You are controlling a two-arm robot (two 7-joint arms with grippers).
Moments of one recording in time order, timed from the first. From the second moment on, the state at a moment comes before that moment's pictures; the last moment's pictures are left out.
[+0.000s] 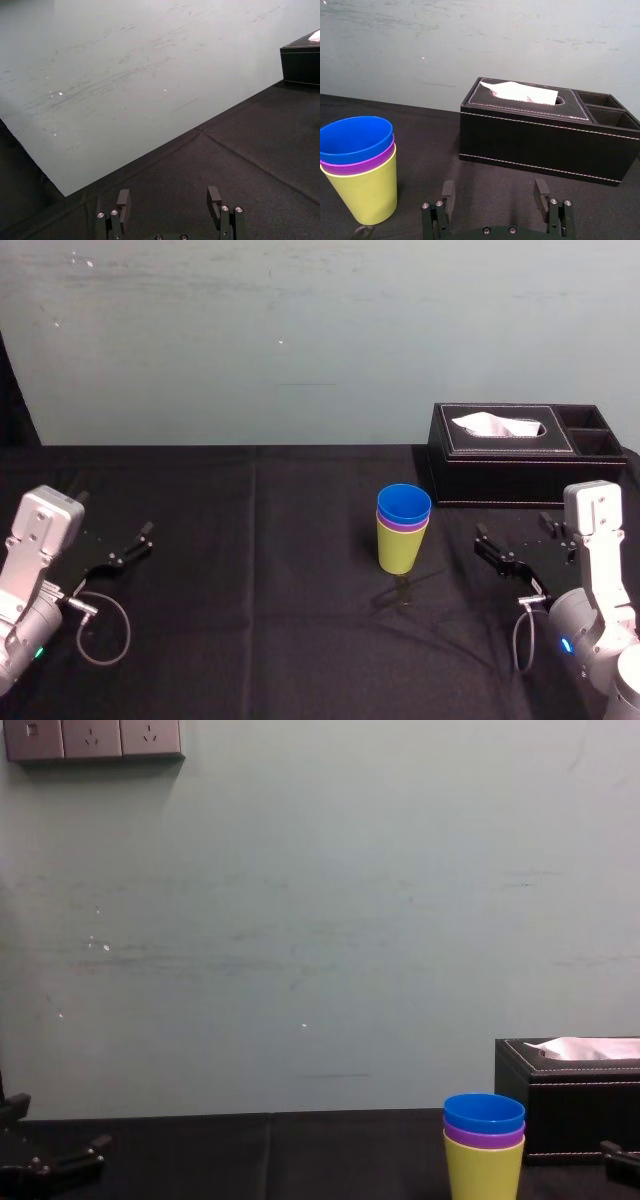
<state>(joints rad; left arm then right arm) -0.20 0.60 0.45 -1.41 -0.25 -0.12 0.03 0.15 0.29 -0.18 -1.36 0.17 0.03 0.01</state>
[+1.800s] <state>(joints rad) -0.20 0.60 0.45 -1.41 -0.25 -0.12 0.03 0.15 0.29 -0.18 -1.36 0.17 0.03 0.00</state>
